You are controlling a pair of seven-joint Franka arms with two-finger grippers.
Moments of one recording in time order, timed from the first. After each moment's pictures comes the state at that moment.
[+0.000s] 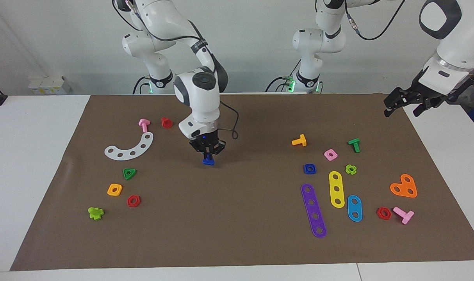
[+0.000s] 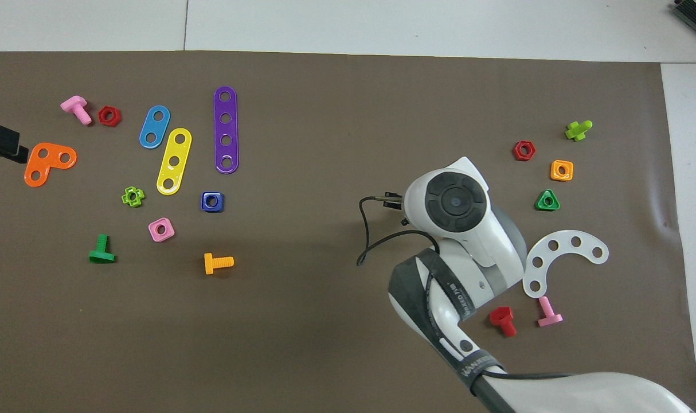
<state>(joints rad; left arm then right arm) -0.14 0.18 0.23 -1.34 -0.05 1.48 0.14 0.40 0.21 0.02 -1.99 -0.15 2.29 0.71</state>
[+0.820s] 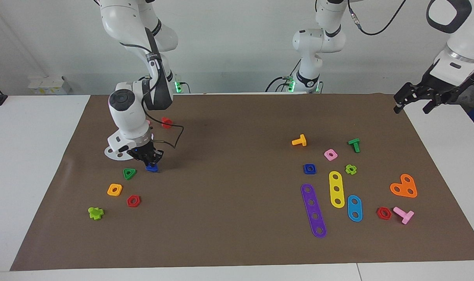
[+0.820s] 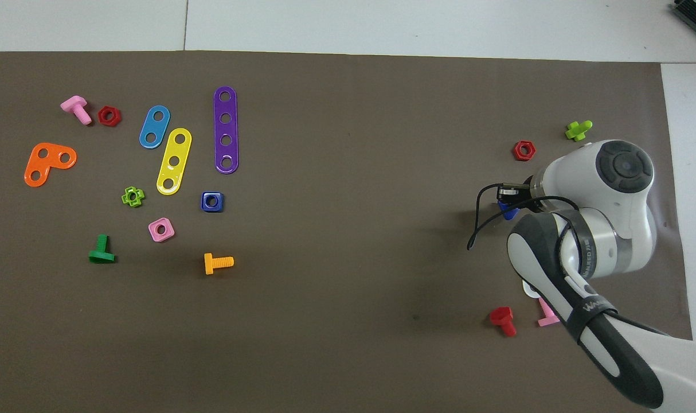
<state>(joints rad) -0.06 0.13 0.23 -1.38 -0.05 1.52 0.27 0.07 0.19 0.01 -2.08 -0.06 2.31 0.31</state>
